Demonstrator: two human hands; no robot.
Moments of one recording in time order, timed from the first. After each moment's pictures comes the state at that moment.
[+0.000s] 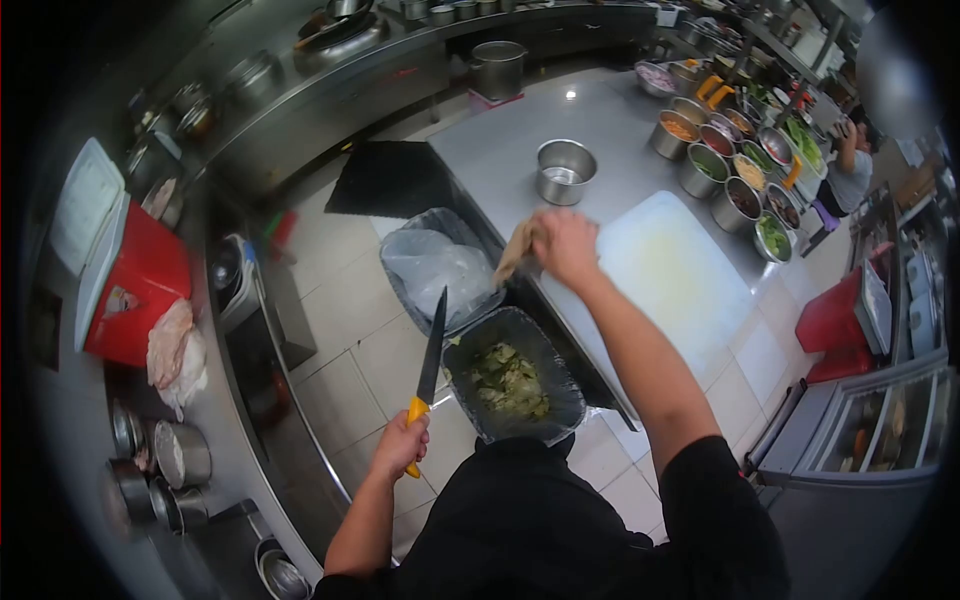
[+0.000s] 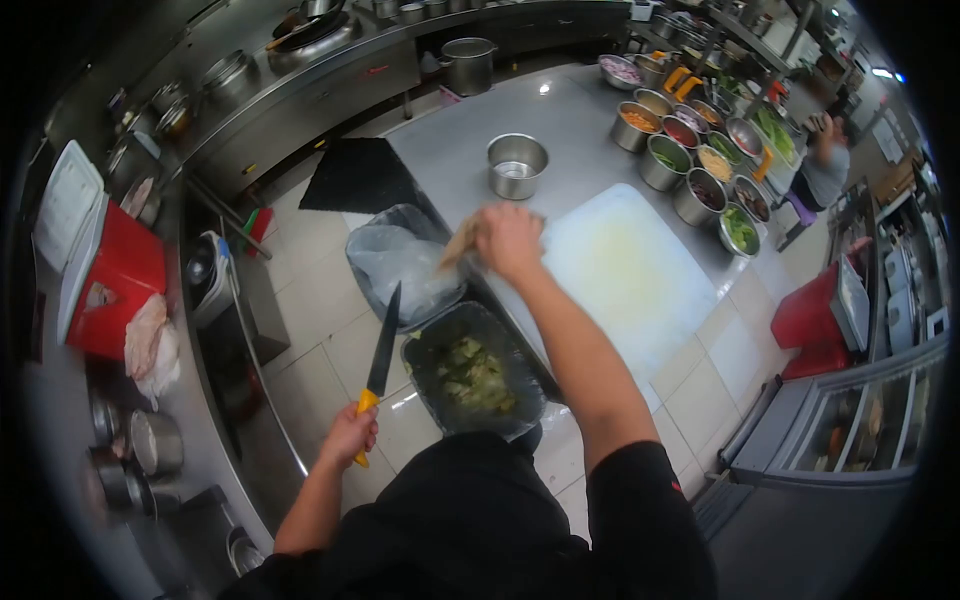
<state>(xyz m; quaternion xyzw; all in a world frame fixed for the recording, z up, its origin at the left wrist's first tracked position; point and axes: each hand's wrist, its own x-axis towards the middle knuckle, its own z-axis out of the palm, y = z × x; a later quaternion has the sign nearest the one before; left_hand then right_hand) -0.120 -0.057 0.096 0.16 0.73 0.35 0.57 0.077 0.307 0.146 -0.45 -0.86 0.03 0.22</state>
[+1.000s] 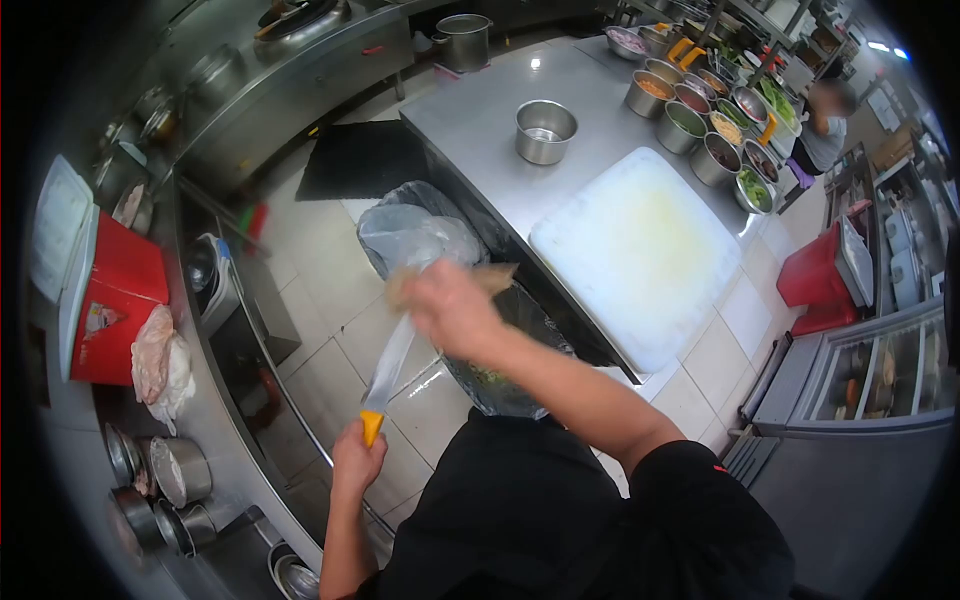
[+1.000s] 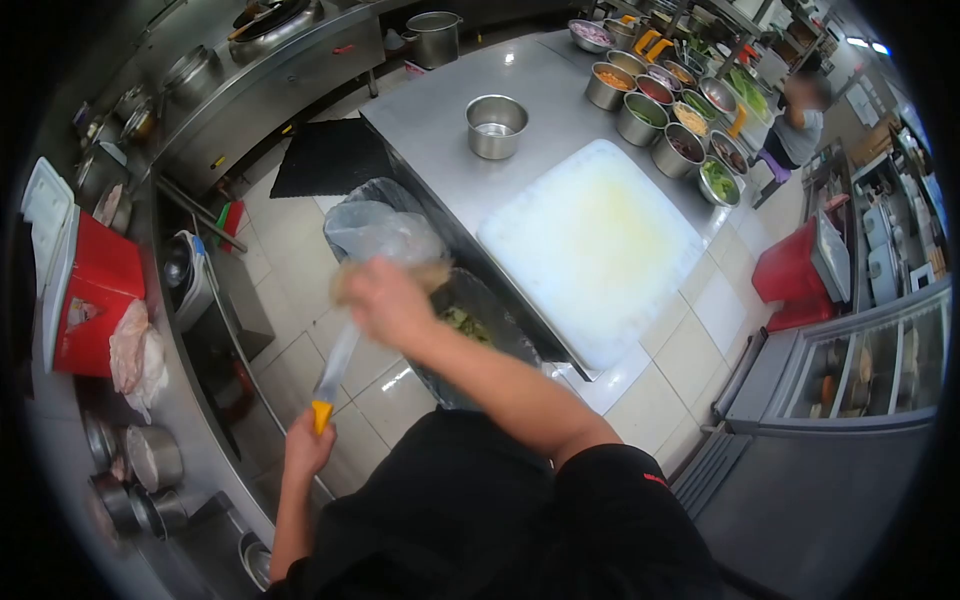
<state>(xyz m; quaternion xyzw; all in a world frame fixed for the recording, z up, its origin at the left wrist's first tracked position) -0.174 -0.138 0.115 0.48 0.84 0.16 0.21 -0.013 0.127 0.149 -0.25 -0.87 0.25 0.35</state>
